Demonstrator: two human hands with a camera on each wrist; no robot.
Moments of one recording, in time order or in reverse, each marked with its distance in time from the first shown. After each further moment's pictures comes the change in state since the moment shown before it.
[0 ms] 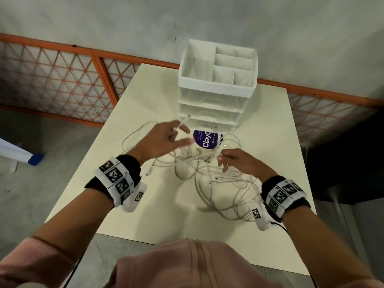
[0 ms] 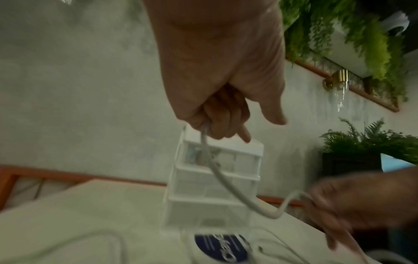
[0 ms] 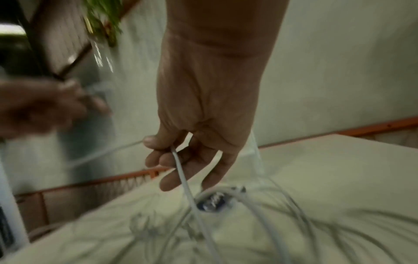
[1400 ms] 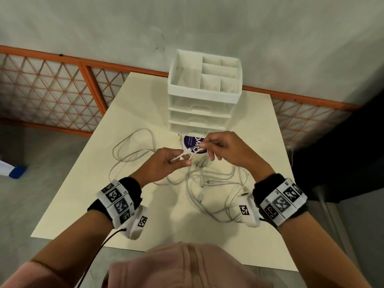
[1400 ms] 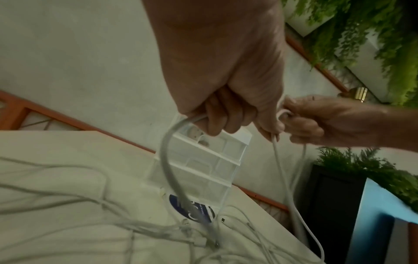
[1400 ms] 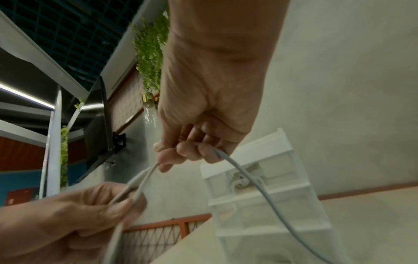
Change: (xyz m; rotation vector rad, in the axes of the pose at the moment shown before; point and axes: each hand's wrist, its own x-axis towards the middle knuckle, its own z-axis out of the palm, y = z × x) left_hand -0.019 -0.013 0.041 -0.209 -0.124 -0.005; right_hand -0.024 -0.090 -0.012 0.029 0.201 -0.162
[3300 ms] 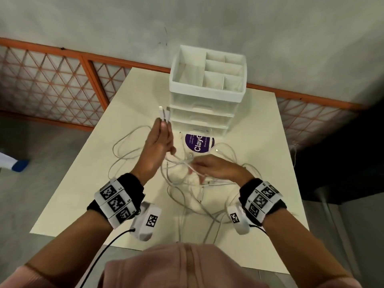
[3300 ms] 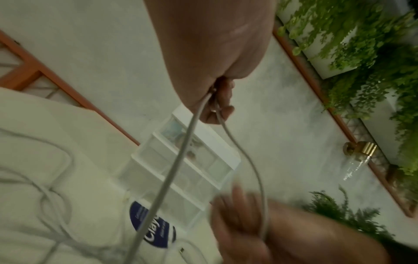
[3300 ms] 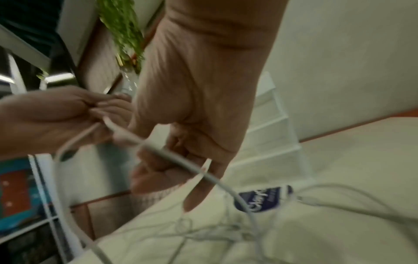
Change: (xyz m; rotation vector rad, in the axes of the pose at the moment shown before) left_hand 0.007 0.032 -0.004 -0.538 0.423 0.074; right_hand 0.011 0.048 0.037 -0.025 -0.390 0.169
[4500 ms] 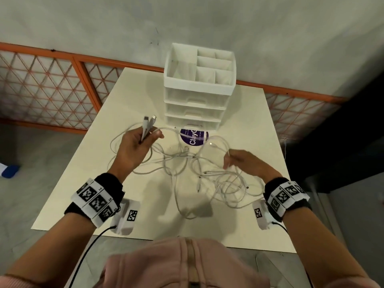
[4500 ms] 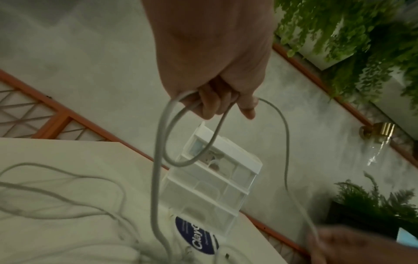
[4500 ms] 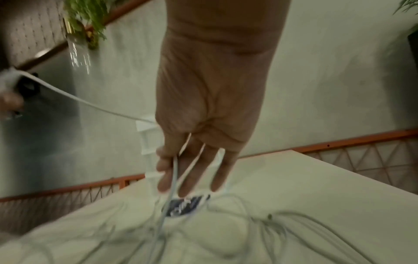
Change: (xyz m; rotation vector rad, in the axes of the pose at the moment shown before) left_hand -0.025 0.001 -0.045 0.399 0.008 0.125; right_hand -0.064 0.066 -0.024 -0.102 0.301 0.124
